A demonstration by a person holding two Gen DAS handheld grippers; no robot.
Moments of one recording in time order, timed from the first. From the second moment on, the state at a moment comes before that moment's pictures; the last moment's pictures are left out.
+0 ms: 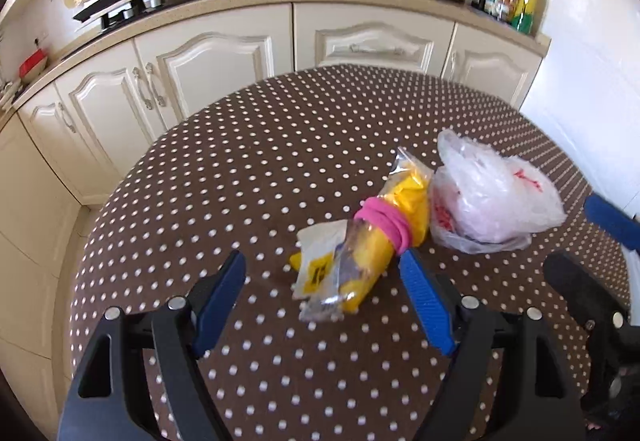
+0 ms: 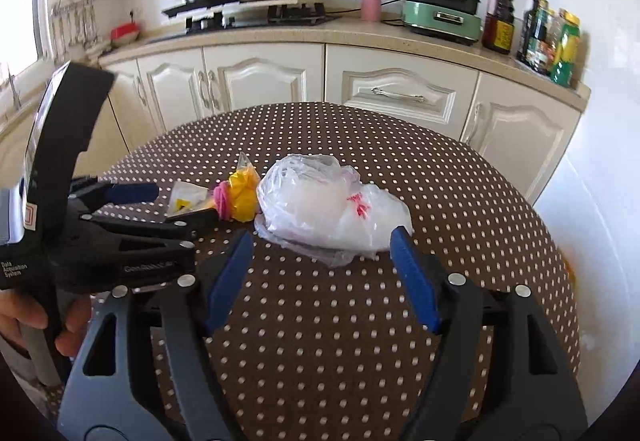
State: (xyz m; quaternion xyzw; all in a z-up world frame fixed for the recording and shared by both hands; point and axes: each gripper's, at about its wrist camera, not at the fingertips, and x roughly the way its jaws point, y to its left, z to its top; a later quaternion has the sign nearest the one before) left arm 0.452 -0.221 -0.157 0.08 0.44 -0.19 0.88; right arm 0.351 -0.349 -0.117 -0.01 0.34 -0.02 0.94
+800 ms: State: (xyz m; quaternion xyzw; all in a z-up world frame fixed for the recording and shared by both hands) left arm 0.393 -0.110 -0.108 -0.01 0.39 -0.20 0.90; right arm 0.352 -0.261 -0.084 -0.08 0.30 0.03 0.95
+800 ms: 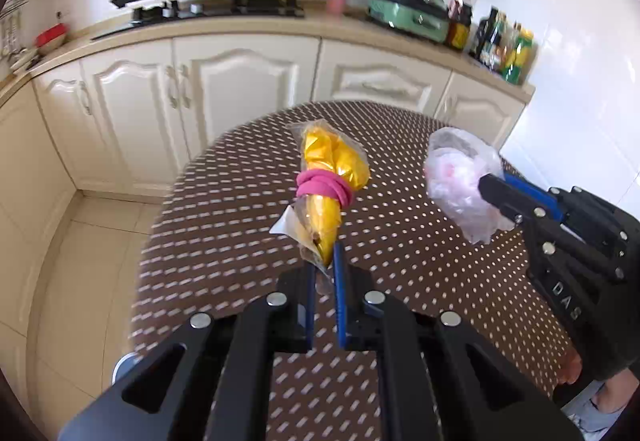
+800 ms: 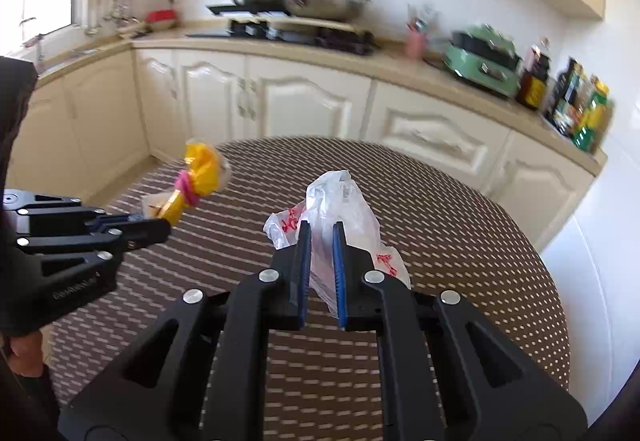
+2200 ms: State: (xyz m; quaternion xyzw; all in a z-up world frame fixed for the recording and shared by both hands) left arm 0.312 0.277 -0.335 -0.15 0.54 0.06 0.83; right arm 0.355 0.129 -0.281 -0.06 0.45 0.27 0.85
